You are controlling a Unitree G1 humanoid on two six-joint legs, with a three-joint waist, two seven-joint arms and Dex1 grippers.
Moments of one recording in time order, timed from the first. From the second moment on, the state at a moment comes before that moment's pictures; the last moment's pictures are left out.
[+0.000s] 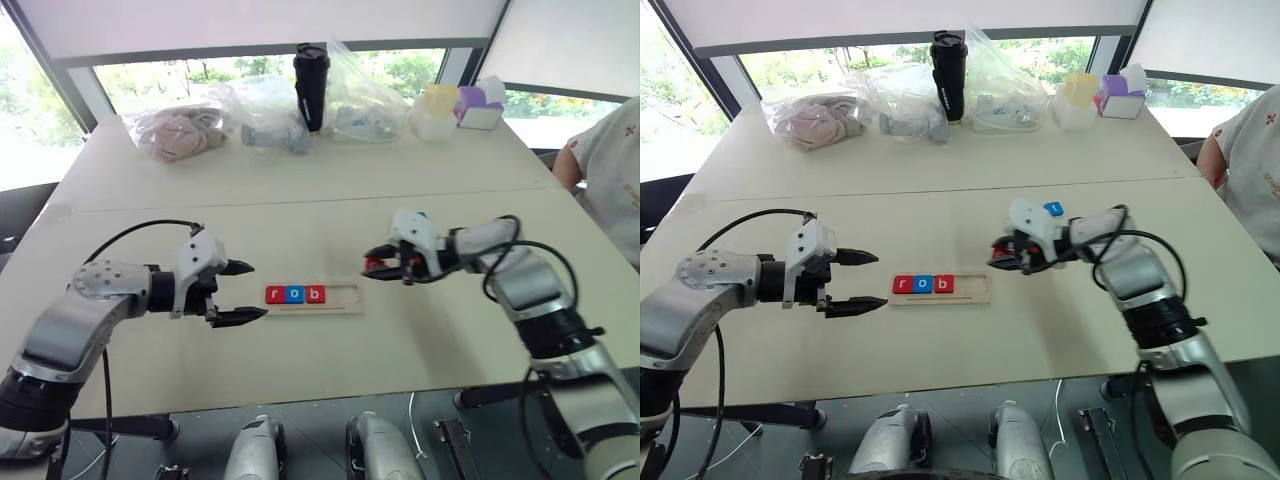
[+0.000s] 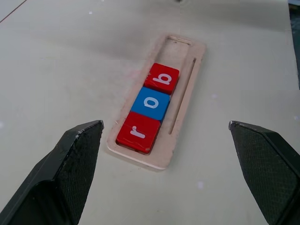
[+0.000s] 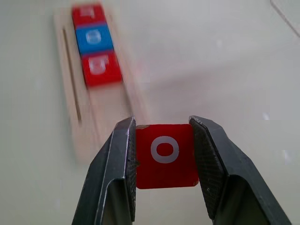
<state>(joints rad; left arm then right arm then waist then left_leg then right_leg) -0.28 0.89 -0.01 -0.33 -0.47 0.61 -1.08 -0.67 -0.58 0.26 0.01 0.10 0.56 1.16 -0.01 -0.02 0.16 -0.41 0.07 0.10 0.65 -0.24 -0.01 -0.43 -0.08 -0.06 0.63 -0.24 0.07</state>
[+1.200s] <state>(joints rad) -0.22 0.89 0.02 -0.38 -0.49 0.63 -1.02 -0.68 -0.49 0.41 0.17 0.06 0.44 1.14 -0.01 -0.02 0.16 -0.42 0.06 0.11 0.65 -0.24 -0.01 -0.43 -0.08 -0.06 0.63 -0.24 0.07</state>
